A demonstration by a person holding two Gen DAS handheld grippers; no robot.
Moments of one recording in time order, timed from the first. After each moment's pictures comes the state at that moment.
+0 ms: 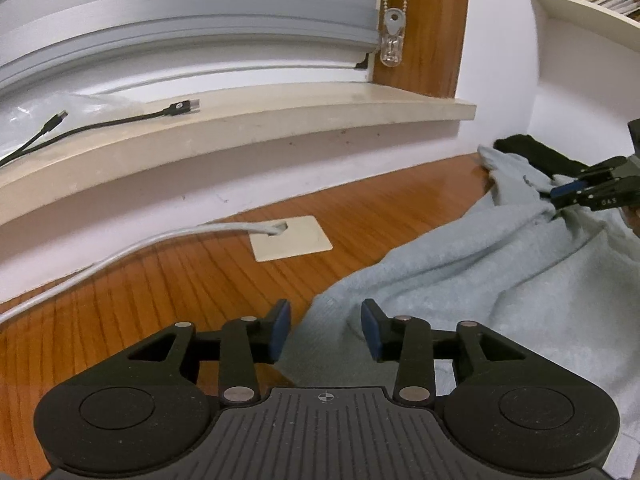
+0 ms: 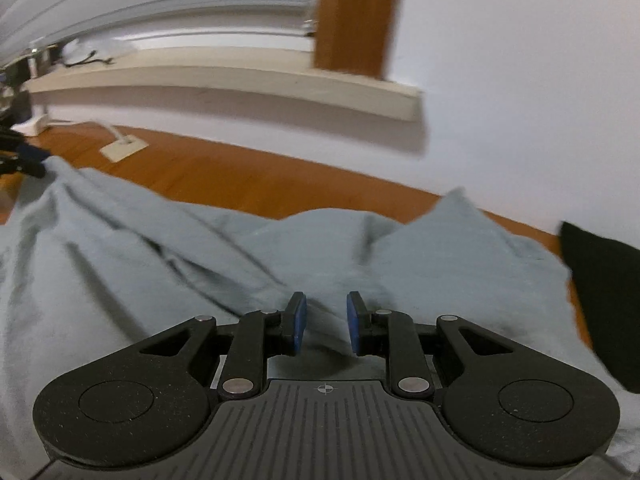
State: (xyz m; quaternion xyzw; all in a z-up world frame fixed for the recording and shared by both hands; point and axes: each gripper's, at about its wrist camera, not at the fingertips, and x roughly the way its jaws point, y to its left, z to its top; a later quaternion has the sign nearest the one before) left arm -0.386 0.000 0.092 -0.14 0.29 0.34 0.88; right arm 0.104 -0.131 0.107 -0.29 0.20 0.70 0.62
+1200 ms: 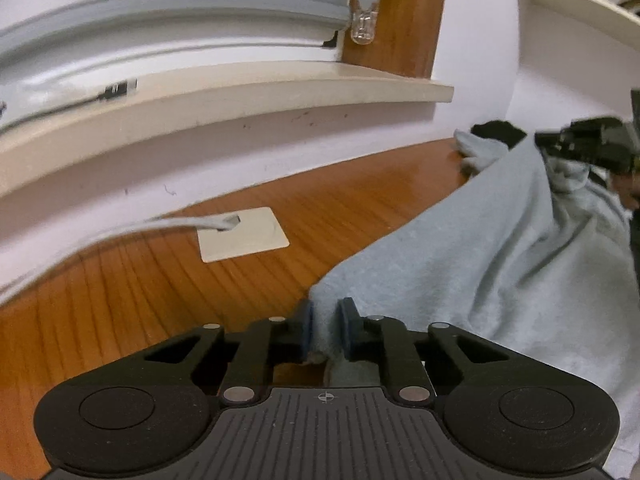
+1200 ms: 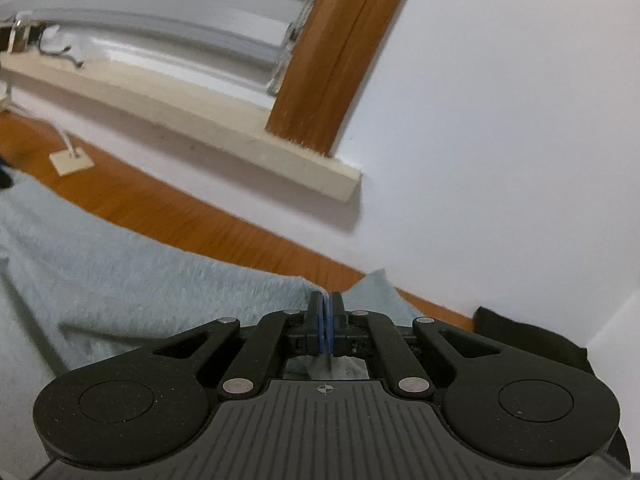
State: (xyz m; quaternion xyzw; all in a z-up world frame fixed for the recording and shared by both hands) left arm -0.348 0.003 0.082 -0.13 0.31 0.32 0.89; right arm 0.098 -0.139 0.147 -0.30 0.04 0.64 0.71
